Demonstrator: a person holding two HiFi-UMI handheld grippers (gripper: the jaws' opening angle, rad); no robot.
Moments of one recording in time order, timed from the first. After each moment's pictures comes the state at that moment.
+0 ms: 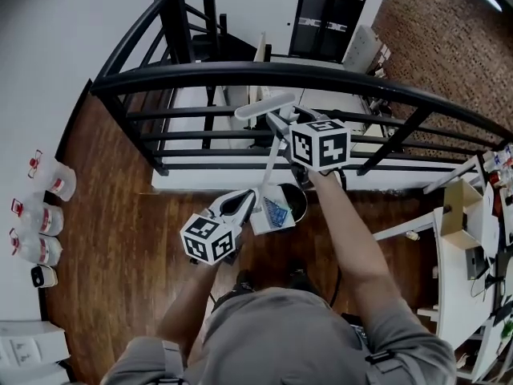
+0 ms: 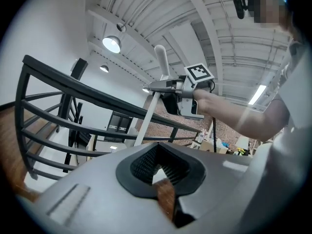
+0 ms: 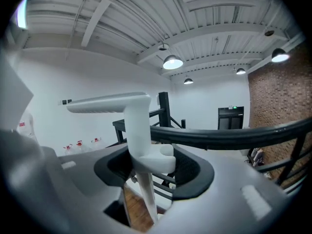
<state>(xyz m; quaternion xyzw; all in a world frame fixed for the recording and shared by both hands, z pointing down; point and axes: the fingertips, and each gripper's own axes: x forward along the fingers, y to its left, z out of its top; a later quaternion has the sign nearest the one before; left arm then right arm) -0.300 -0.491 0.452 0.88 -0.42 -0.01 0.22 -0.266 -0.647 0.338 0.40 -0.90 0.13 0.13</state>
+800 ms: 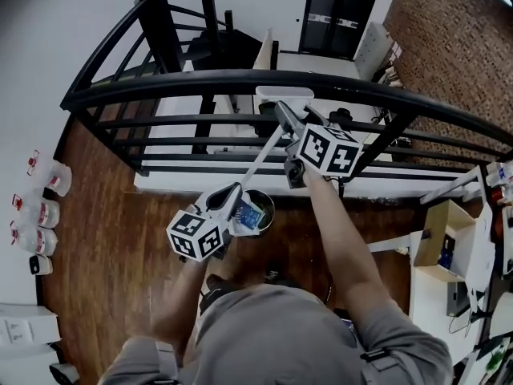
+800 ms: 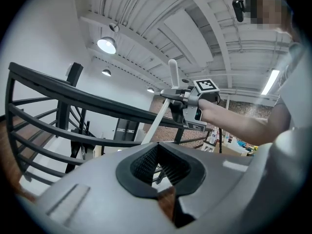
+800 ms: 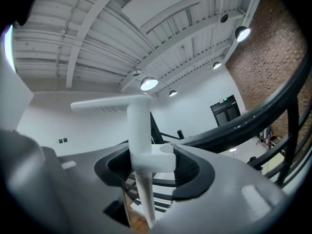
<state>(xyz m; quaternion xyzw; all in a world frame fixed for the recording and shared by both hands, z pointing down) -0.123 -0.587 0.434 0.86 -0.48 0.00 0.19 -0.034 -0.751 0.326 0.42 -0.88 0.21 -0.04</state>
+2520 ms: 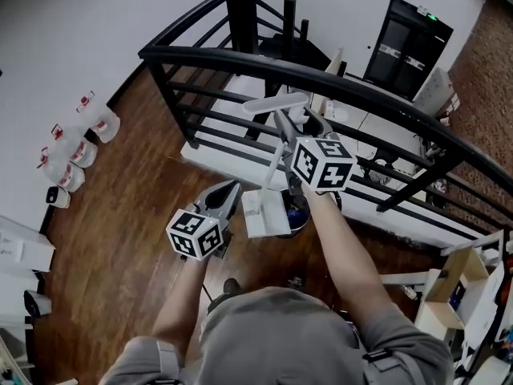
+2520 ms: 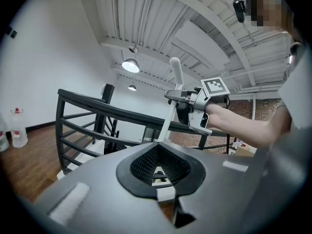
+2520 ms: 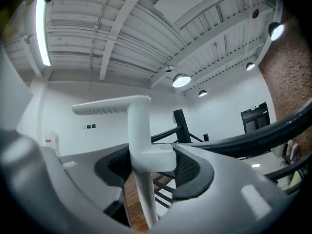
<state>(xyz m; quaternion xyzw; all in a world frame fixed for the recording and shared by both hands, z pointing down) -0.231 -0.466 0.421 0.76 -0.62 -0.02 0.17 -0.184 -0.627 0.308 0.29 -0.95 0.12 -0.02</state>
